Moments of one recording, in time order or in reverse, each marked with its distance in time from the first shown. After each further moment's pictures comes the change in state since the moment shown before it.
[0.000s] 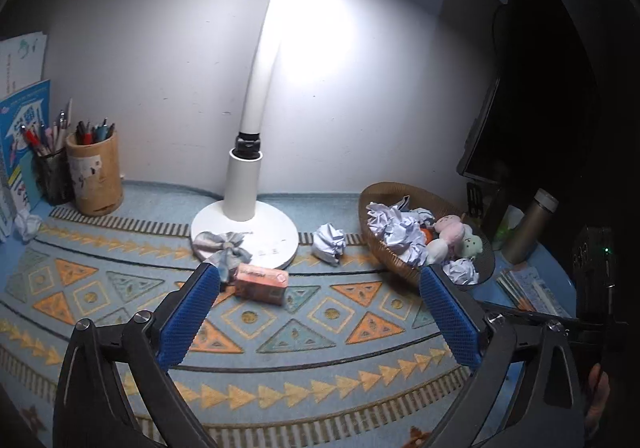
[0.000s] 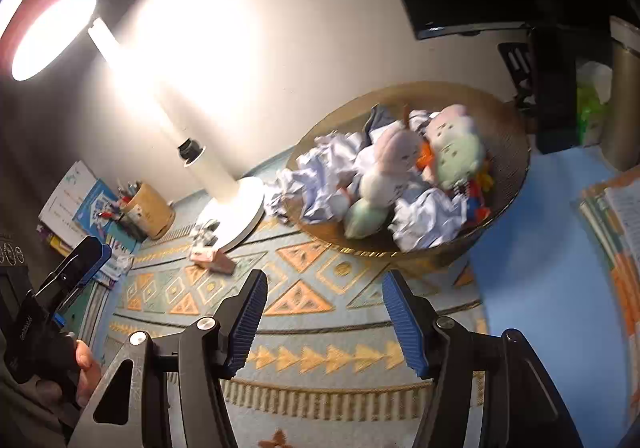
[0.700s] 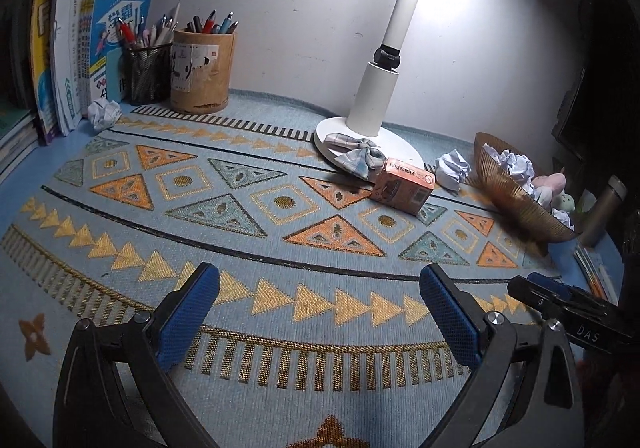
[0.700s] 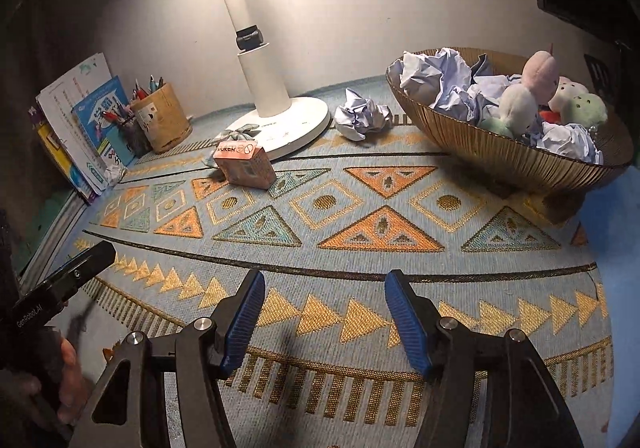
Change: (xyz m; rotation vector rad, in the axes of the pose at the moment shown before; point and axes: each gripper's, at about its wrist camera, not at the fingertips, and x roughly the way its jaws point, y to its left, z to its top) left arm 0.012 0.088 -0.085 -0.124 0.092 0.201; right arm 0.082 0.057 -0.065 -0.253 0.000 -0.090
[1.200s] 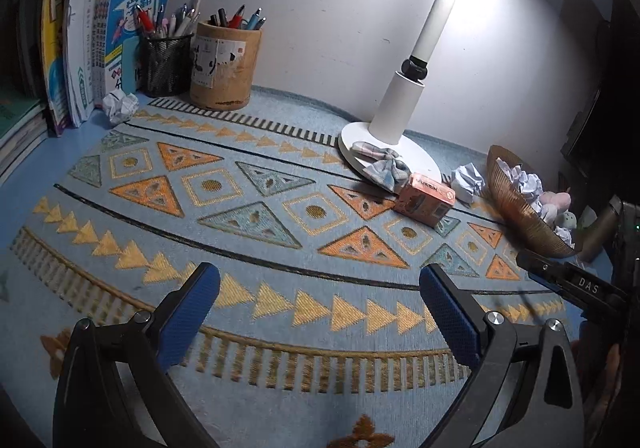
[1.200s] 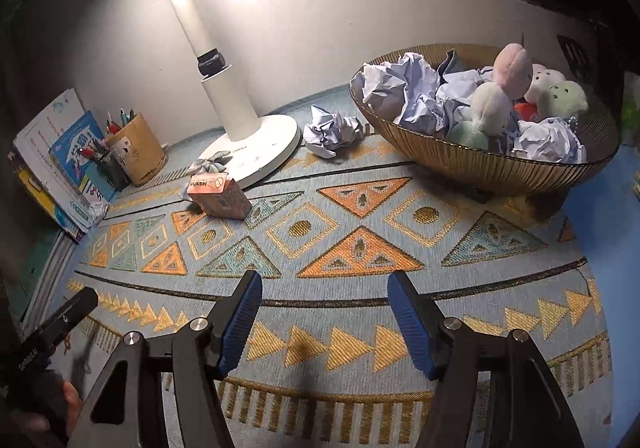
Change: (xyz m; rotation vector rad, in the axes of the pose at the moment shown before) left arm -0.012 0.040 0.028 -0.055 0.020 0.014; right arm 0.010 -0.018 0.035 0.201 0.010 -0.007
